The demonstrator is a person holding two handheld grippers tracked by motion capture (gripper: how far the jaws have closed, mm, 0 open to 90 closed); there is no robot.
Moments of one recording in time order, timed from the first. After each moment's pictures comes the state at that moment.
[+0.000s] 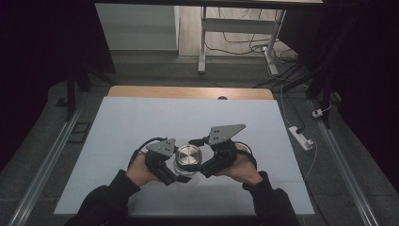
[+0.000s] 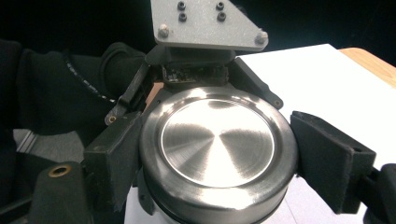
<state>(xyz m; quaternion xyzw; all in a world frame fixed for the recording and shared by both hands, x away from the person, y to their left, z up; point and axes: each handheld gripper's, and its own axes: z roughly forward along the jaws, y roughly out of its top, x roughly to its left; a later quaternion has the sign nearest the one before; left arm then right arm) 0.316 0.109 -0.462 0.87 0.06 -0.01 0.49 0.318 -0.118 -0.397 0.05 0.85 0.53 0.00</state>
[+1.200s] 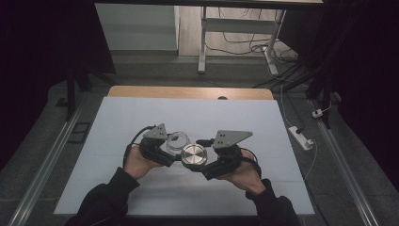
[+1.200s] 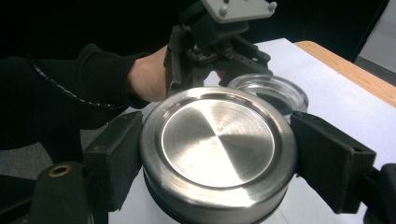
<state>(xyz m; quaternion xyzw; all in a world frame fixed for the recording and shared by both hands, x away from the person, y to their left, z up) 0.342 0.131 -0.466 0.85 0.21 0.08 0.48 0.300 -0.128 -0.398 0.11 0.84 0.52 0.06</state>
